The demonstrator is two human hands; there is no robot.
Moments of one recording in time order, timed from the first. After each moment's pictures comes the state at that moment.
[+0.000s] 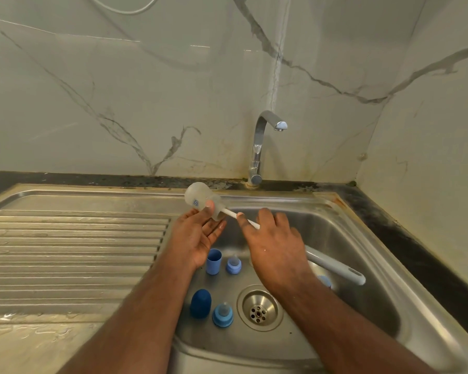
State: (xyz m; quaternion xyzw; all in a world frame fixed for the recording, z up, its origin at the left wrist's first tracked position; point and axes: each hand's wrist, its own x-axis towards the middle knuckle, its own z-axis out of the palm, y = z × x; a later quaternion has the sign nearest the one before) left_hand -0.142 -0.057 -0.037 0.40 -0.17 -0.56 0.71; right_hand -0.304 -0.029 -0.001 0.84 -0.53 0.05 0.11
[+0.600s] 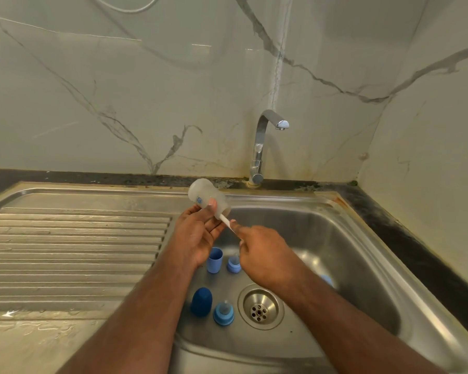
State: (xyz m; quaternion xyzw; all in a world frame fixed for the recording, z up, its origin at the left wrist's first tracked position) left_hand -0.139 -0.059 -0.039 0.38 -0.20 -0.57 0.70; right_hand -0.297 -0.035 -0.006 0.85 -0.50 0.13 -0.10
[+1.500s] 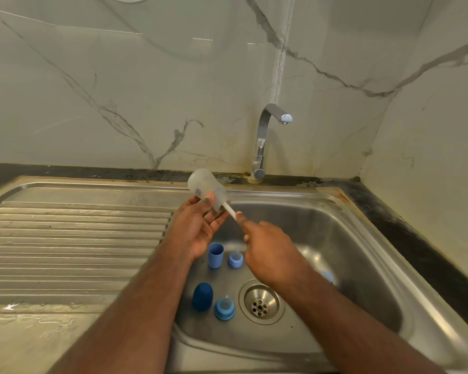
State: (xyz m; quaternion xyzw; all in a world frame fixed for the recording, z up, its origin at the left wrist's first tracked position) left_hand -0.131 -0.060 -0.037 0.37 -0.21 -0.57 0.70; right_hand -0.300 -0.034 -0.008 0.84 -0.51 0.13 -0.12
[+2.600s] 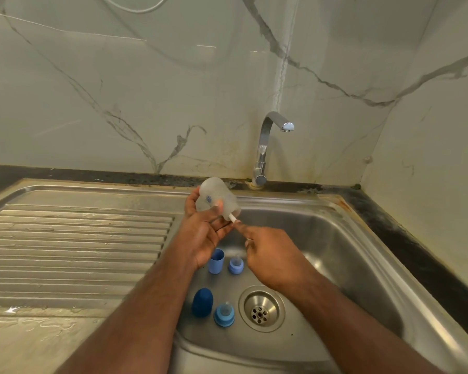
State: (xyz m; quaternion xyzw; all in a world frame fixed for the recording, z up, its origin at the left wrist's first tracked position) left_hand -0.141 -0.054 -0.034 0.33 -0.26 -0.58 0.70; right_hand -0.304 -0.038 -0.007 0.84 -0.49 0.18 -0.15
